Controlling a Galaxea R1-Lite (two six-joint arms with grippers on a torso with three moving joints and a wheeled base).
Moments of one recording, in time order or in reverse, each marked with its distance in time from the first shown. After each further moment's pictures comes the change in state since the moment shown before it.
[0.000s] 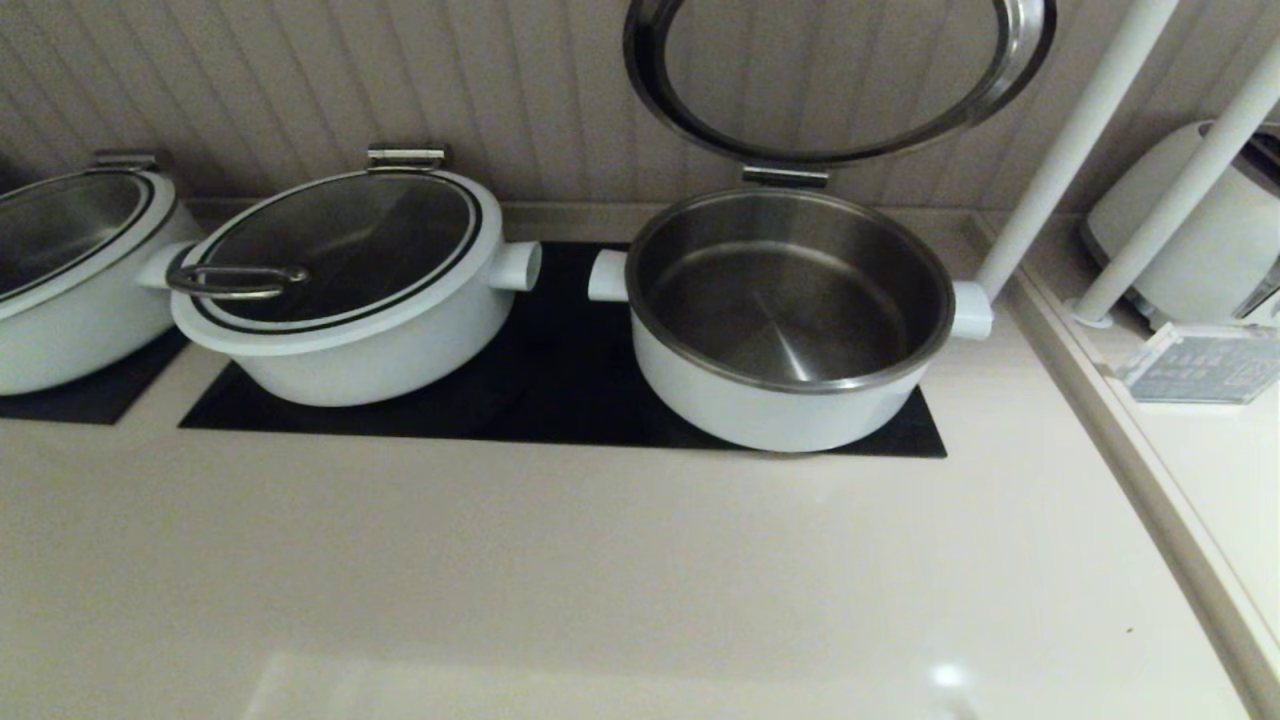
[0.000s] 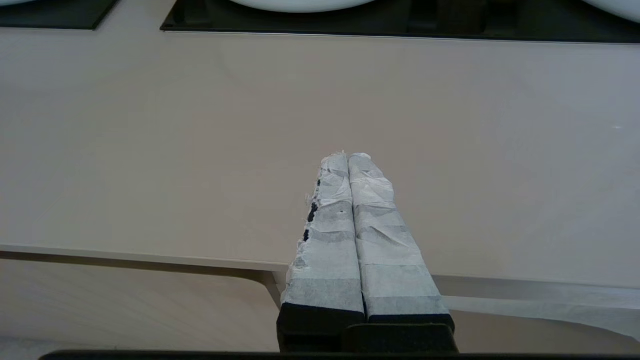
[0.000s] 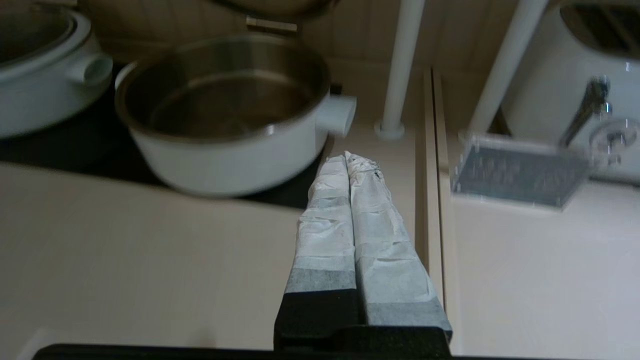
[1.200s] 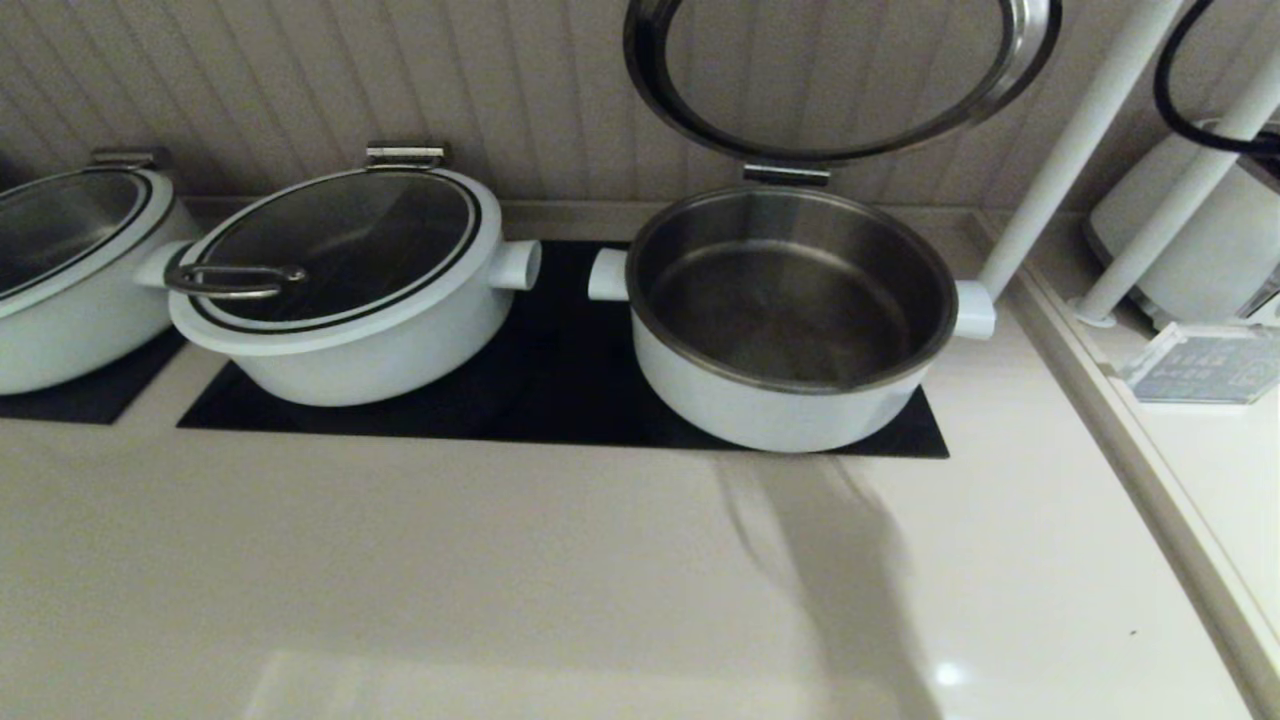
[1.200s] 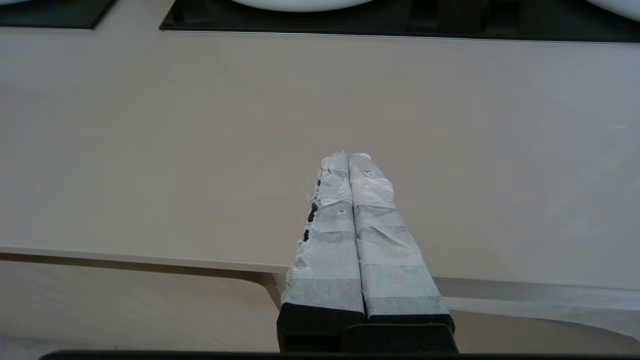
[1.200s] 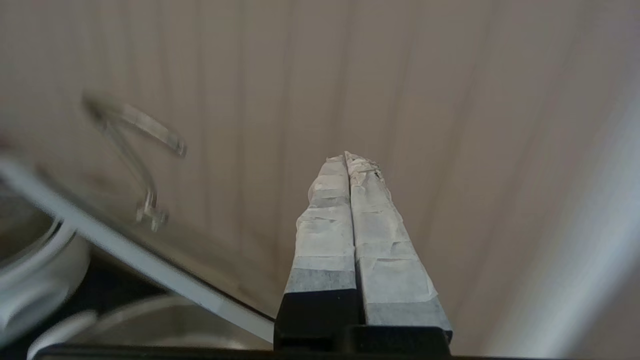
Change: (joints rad) left arm 0.000 0.000 0.000 0.000 0.000 0.000; right arm -0.019 1.262 -1.227 -0.415 0.272 -0.016
